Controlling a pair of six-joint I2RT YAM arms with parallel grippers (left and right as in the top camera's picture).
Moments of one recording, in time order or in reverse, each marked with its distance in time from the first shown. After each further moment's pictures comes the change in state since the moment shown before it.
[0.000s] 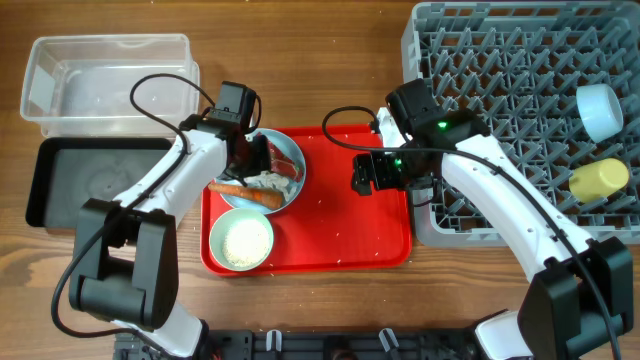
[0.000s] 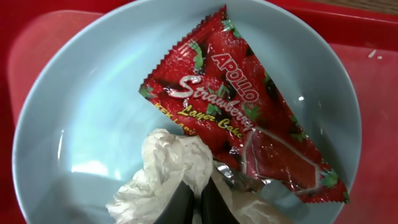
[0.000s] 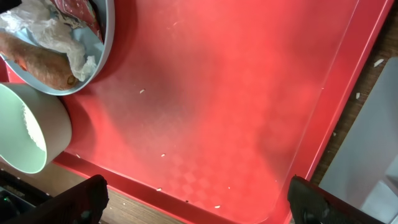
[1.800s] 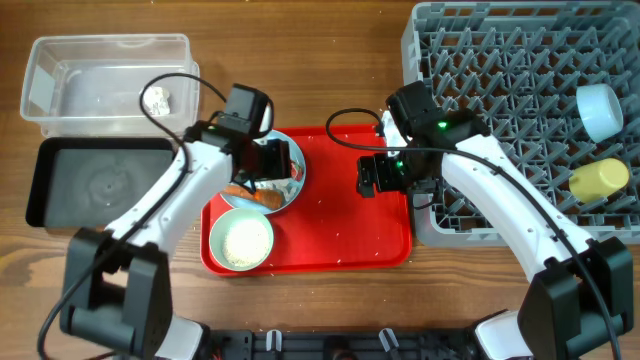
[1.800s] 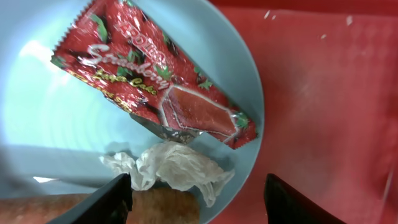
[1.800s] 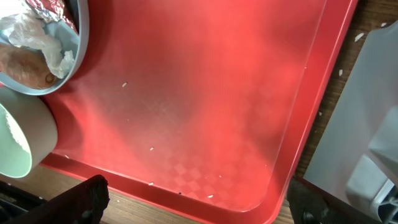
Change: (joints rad) left arm -0.081 -0.098 -0.013 -0.034 0.092 0.000; right arm 0.000 0.000 0.000 -0.042 0.041 0.042
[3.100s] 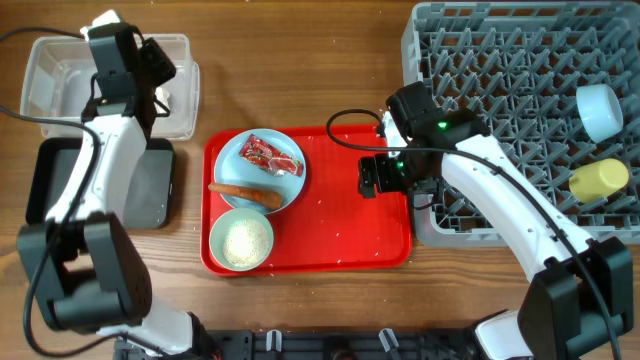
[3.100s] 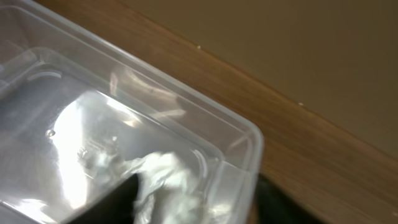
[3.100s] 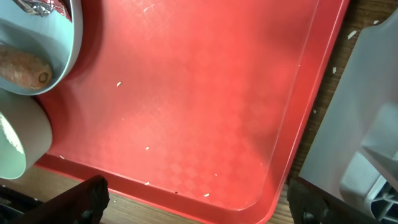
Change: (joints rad) left arm 0.458 0.077 0.161 0.584 -0.259 0.002; right arm 0.000 0.000 0.000 -0.006 0.014 0.000
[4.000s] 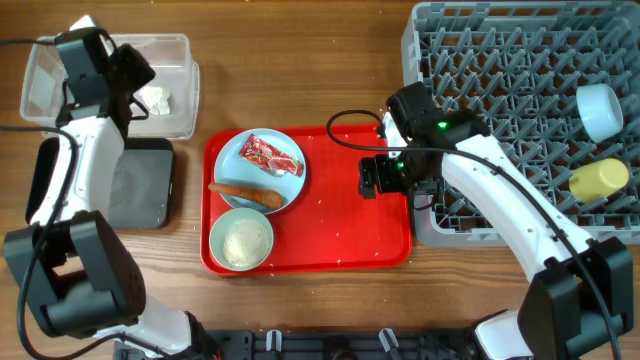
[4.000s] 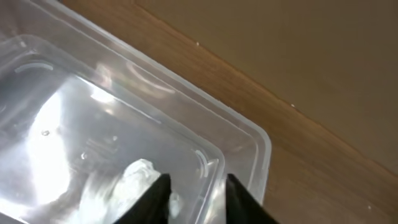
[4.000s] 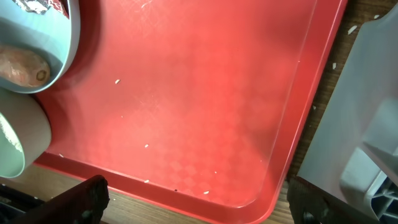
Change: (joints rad) left arm 0.101 0.001 0.011 -0.021 0.188 0.001; right arm 0.000 0.000 0.000 -0.010 0.000 0.002
